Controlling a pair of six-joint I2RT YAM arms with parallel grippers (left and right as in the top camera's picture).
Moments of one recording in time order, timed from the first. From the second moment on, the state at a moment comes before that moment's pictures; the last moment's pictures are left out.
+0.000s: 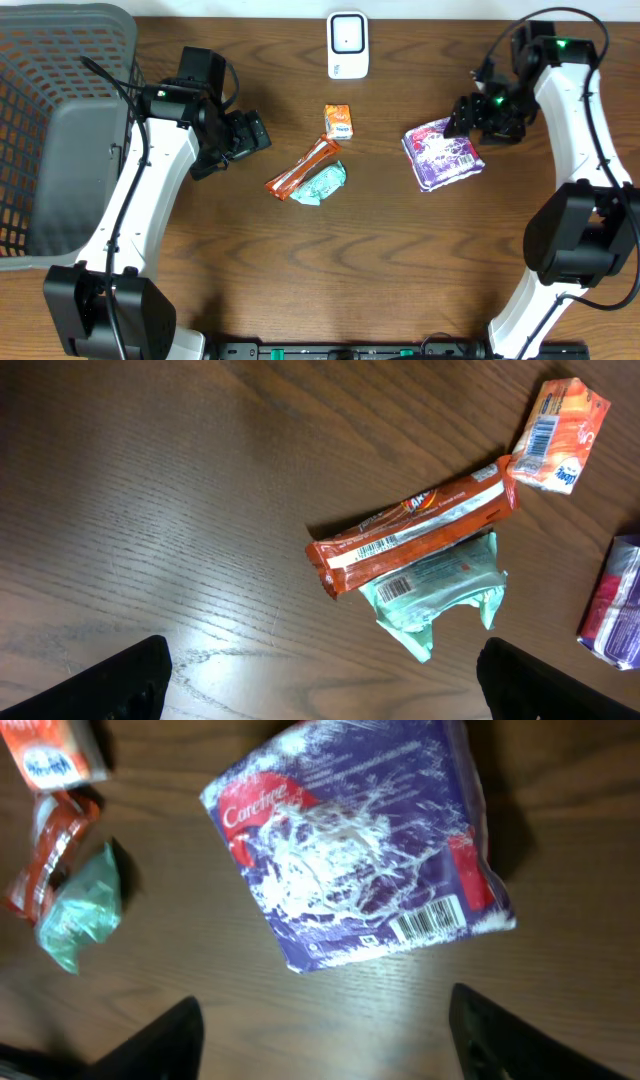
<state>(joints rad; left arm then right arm) -0.15 1.66 1.47 -1.14 0.15 -0.56 -0.05 2.02 1.85 -1.38 -0.29 -0.01</state>
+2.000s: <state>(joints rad) -0.15 1.66 1.47 -1.14 0.15 -0.56 0.06 2.15 1.85 -1.24 -0.41 -0.07</state>
